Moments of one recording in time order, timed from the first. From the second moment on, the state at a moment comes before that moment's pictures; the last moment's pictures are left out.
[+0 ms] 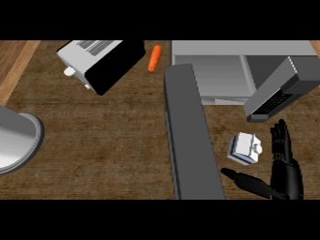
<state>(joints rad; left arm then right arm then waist) 0.36 0.11 0.42 -2.25 0.45 -0.35 0.06 0.19 -0.03 0.03 -1.58 0.10 -0.30 -0.34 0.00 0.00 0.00</state>
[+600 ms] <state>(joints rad) 0.39 0.06 0.47 -2.26 0.45 -0.43 0.06 0.11 -0.07 -0.08 -1.25 0.01 -0.19 -0.60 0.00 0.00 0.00</state>
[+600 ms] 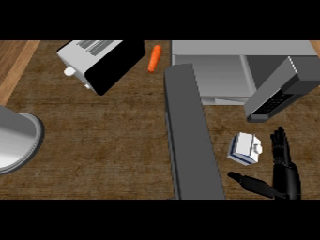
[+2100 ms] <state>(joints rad) 0.38 0.02 0.56 -2.28 0.51 -0.51 0.11 -0.36 -0.17 -0.23 -0.40 0.05 -0.15 -1.07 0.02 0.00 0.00</state>
